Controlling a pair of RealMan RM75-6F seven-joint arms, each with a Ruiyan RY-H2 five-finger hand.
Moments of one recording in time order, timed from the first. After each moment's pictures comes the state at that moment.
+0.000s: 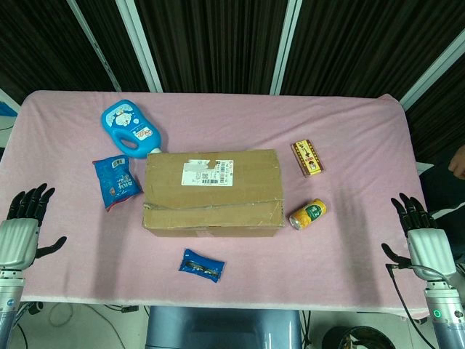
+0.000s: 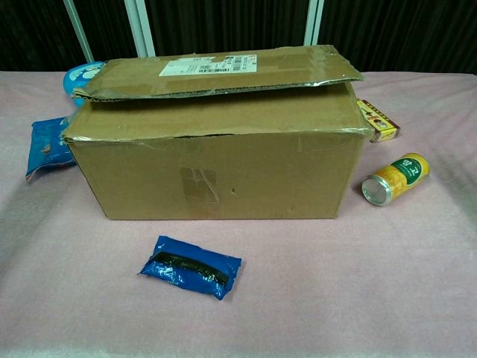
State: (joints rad) left arm -0.16 -1.21 -0.08 -1.60 1.43 1.44 0.11; right arm 0.14 -1.21 0.09 -1.44 -1.52 1.48 0.00
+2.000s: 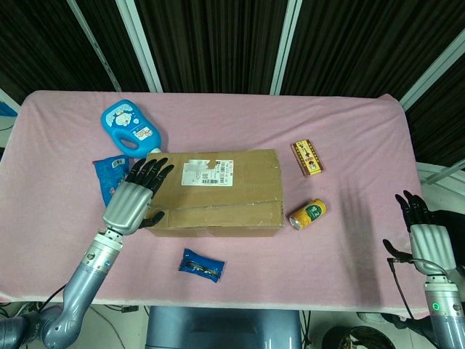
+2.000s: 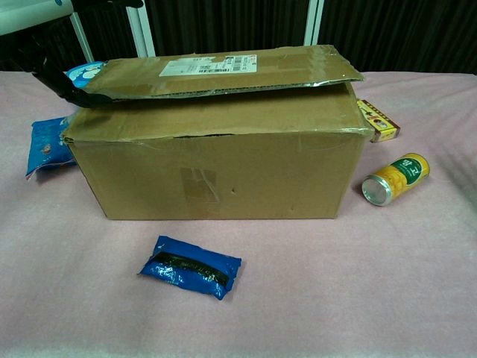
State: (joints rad) left arm -0.57 -1.34 -0.24 -1.94 1.22 1.18 0.58; right arm 0.15 -1.23 0.11 -1.43 -1.45 1.43 0.02
